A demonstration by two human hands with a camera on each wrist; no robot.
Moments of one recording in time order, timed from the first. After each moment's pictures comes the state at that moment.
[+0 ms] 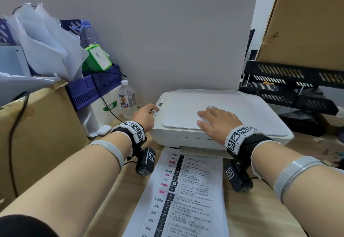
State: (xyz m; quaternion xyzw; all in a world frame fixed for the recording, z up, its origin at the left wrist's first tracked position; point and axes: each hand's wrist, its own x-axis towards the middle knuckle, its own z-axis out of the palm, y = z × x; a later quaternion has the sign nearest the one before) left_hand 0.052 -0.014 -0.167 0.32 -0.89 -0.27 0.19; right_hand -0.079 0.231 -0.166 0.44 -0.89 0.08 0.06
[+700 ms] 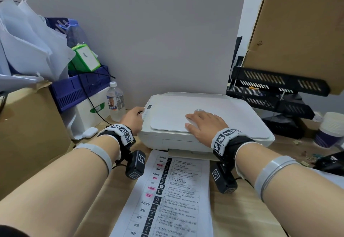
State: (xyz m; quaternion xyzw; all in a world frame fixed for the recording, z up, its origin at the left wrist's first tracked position) left_hand 0.050 -0.013 -0.169 0.31 -0.86 -0.33 0.21; right_hand -0.078 0.231 -0.165 0.43 -0.89 0.09 0.05
